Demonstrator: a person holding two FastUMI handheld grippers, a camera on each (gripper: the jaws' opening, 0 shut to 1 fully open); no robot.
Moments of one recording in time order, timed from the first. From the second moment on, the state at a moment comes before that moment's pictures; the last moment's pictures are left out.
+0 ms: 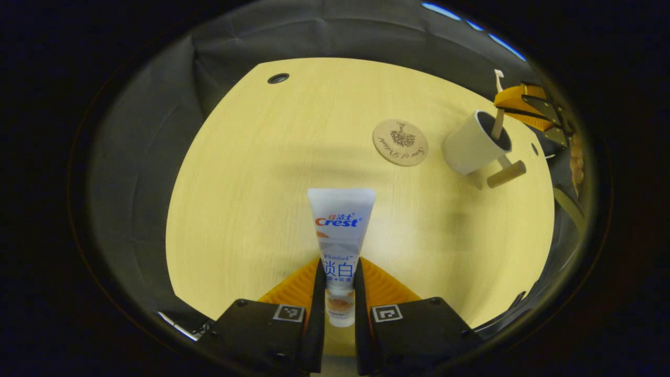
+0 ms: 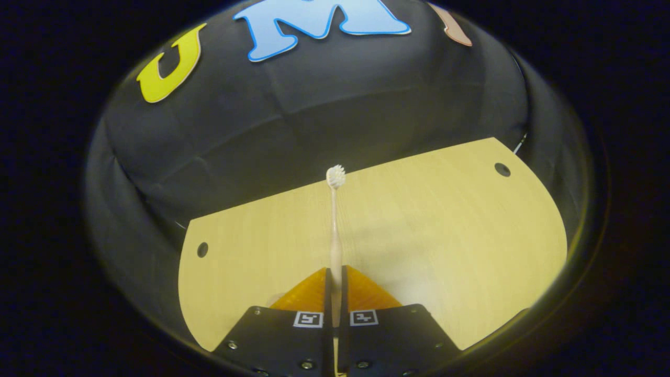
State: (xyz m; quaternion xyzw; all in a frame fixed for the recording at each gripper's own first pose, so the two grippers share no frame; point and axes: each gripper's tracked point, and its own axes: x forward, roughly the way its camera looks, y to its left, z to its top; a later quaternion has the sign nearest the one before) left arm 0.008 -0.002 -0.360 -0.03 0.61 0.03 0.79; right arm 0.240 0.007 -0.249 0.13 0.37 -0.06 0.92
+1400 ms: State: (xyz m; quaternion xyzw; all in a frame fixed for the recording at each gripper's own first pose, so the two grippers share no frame) left arm -0.002 0.016 -0.349 -0.02 0.61 0.03 0.80; right arm 0.176 0.024 -0.284 0.07 0.40 -0.02 0.92
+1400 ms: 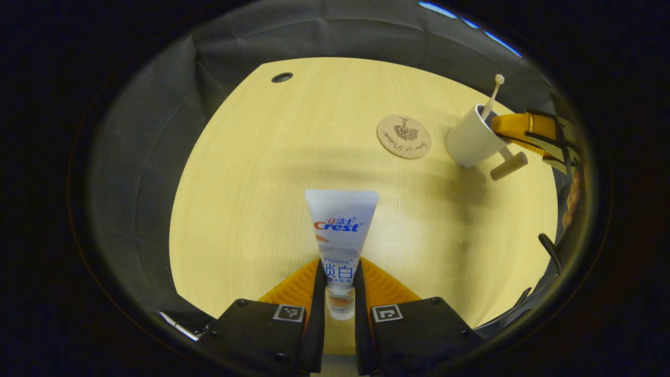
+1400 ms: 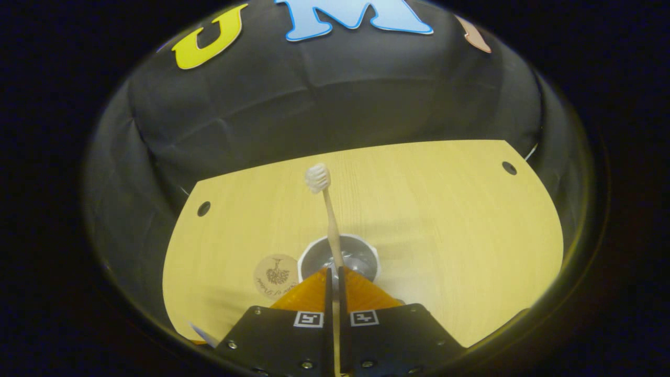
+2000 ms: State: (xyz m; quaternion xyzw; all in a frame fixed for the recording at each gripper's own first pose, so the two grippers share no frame) left arm 0.090 -0.056 -0.276 0.05 0.49 -0.07 0.86; right arm 0.096 -0.052 -0.270 0.09 0.38 -0.06 0.92
